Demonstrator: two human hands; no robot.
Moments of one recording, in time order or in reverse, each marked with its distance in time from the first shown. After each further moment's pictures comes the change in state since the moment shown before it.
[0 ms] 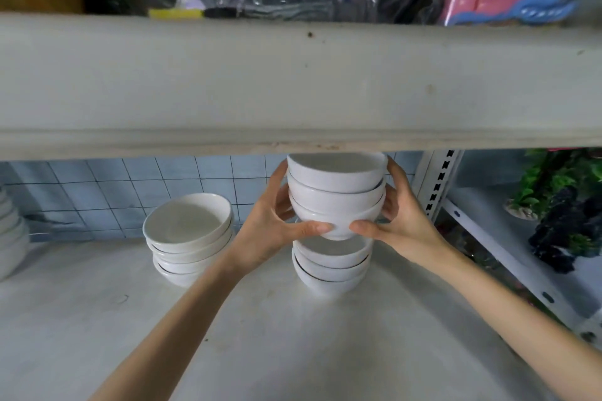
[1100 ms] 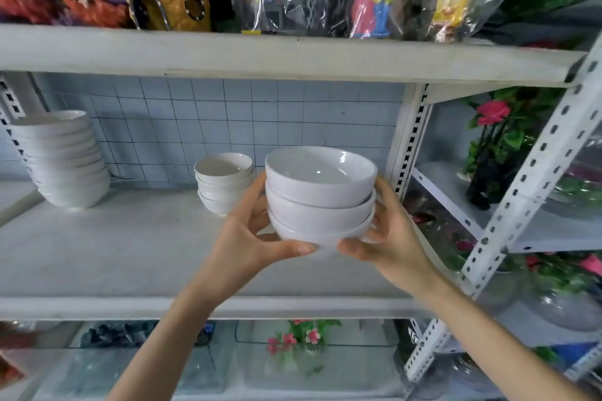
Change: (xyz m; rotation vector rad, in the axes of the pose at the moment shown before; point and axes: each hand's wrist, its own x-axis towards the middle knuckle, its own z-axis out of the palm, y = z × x) left_hand -0.204 0.082 0.042 -0.051 0.144 0.045; right_hand -0.176 -0.091 0.053 0.126 -0.037 -0.042
